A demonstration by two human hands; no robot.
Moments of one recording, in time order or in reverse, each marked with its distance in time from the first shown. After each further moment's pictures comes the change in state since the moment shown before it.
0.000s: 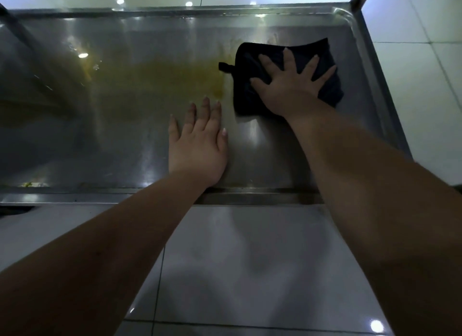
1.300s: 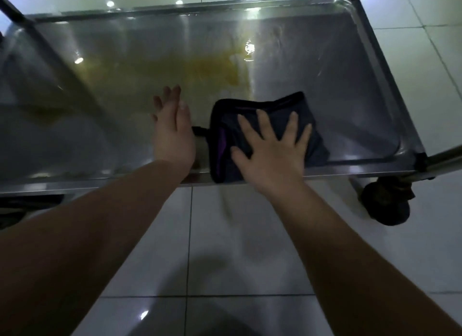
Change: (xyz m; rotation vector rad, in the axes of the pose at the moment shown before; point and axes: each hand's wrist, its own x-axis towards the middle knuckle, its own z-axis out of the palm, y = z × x) left_hand -0.028 -0.060 -0.034 -0.982 0.236 -0.241; right_hand -0.183 -0.059 0.030 -0.003 -0.002 -0.049
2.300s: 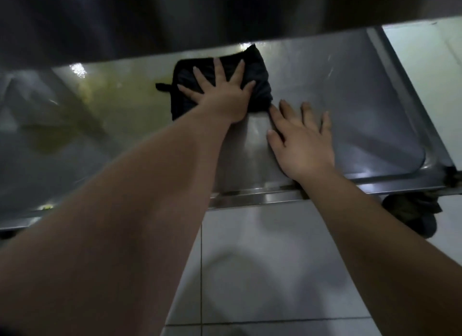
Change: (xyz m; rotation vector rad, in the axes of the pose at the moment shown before) left_hand 0.122 0.027 0.099 0.991 -0.364 0.007; right_hand 0.063 0.036 -0.001 0.096 0.065 -0.030
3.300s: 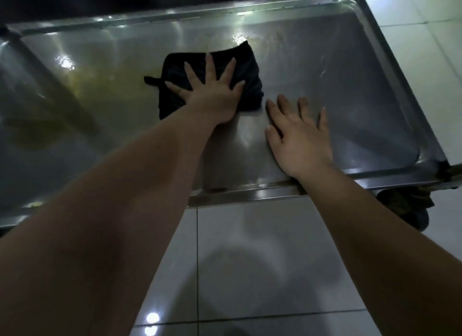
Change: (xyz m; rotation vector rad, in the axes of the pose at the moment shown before) left_hand -0.007 -0.022 0.001 0.005 0.013 0.075; right_hand -0.003 -0.003 -0.001 -0.035 0.004 -0.004
